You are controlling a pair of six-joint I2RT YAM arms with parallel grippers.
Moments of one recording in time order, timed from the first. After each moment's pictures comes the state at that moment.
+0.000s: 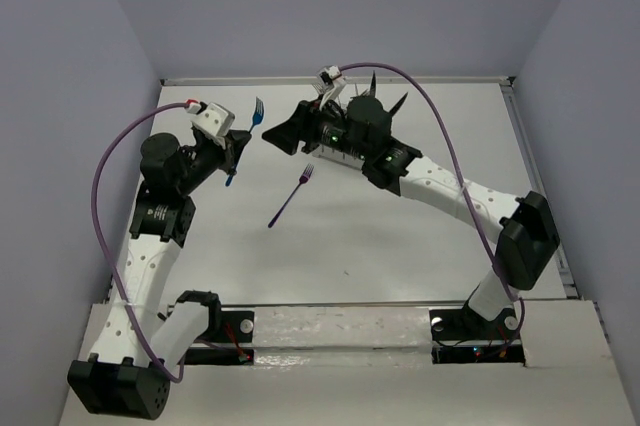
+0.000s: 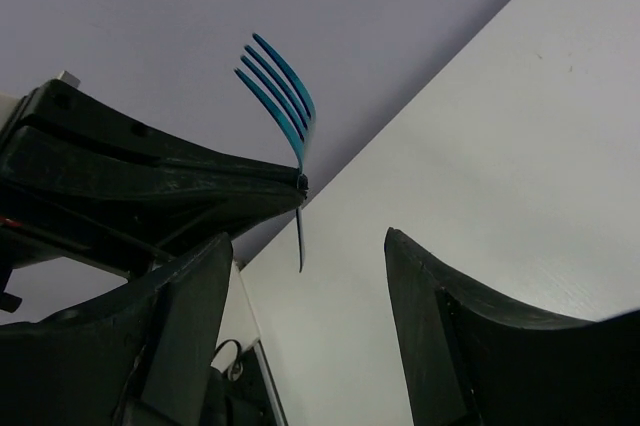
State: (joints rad) left arm -0.12 0.87 0.90 -0.11 0.52 0.12; right arm 0.82 1.65 1.42 0.28 -0.28 0.62
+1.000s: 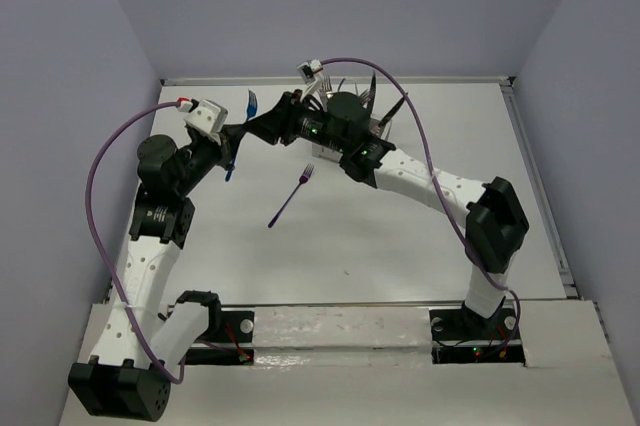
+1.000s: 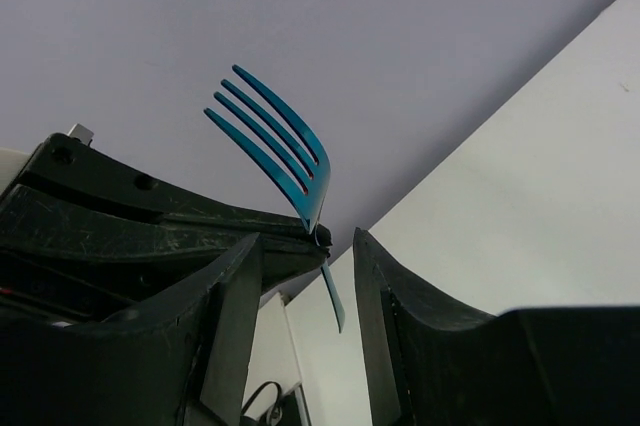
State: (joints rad) left arm -0.12 0.85 0.89 -0.04 0.46 0.06; right arm 0.85 1.83 1.55 0.42 -0.29 0.74
